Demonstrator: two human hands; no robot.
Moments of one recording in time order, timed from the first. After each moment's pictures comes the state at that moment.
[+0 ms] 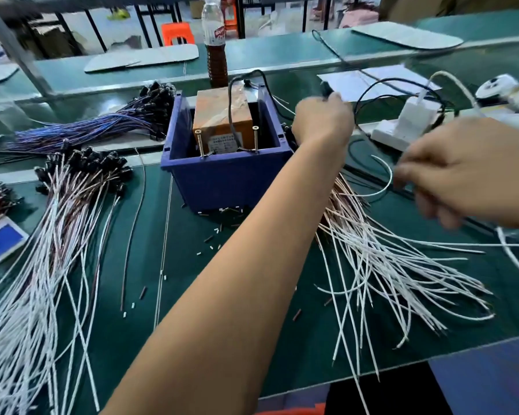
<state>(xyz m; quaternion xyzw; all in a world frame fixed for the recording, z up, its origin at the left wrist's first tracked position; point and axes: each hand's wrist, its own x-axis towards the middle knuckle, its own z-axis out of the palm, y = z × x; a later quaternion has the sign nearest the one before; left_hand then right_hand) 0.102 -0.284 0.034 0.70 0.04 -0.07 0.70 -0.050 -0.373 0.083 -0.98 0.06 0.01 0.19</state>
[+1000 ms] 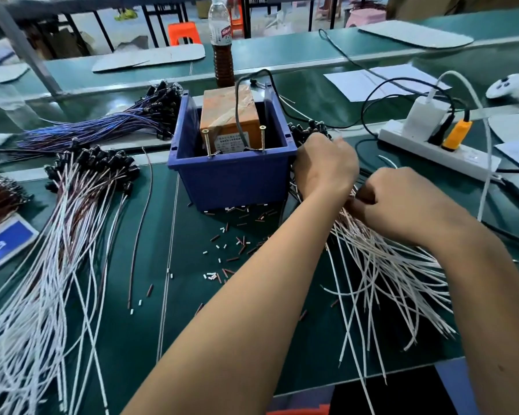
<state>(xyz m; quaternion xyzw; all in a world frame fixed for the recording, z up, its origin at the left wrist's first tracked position) 0.084 -0.283 -0.018 0.86 0.02 0.05 0.52 -0.006 -0.361 -0.001 -0.99 0.08 0.00 0.10</state>
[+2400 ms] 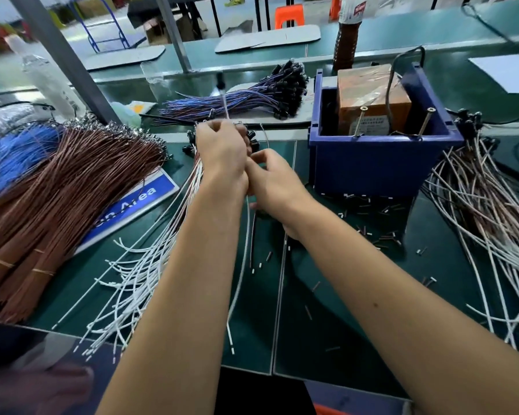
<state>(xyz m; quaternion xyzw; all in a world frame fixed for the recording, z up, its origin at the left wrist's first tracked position) 0.092 0.010 0.002 0.58 0.20 0.21 0.76 0.052 -0.072 -0.022 -0.77 -0.05 0.12 0.62</state>
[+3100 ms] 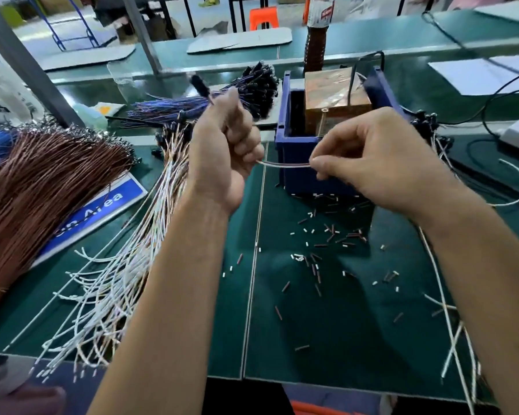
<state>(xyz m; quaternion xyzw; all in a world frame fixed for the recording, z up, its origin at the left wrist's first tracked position) 0.054 -0.020 0.018 0.49 -0.03 0.03 0.87 0.037 -0.226 0.020 -0.88 -0.18 -0.06 0.43</state>
